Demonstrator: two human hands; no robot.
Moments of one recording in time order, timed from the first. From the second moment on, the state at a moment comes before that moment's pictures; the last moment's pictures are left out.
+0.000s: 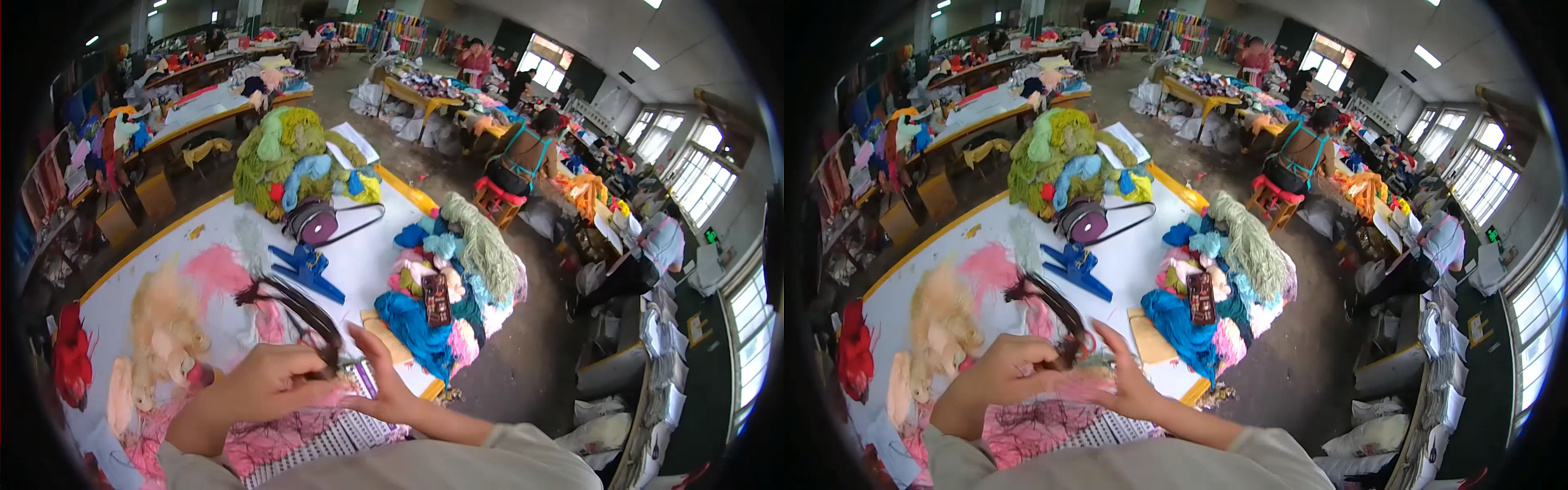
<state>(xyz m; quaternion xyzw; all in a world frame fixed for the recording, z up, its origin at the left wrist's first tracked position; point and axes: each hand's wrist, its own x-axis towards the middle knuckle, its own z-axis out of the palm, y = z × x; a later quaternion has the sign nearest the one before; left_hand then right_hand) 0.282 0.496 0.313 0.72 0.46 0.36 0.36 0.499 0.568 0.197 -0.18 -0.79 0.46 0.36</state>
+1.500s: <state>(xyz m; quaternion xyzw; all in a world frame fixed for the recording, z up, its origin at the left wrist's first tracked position) 0.155 0.136 0.324 0.23 0.42 0.88 -0.04 0.401 0.657 -0.072 -0.13 -0.84 0.53 -0.03</state>
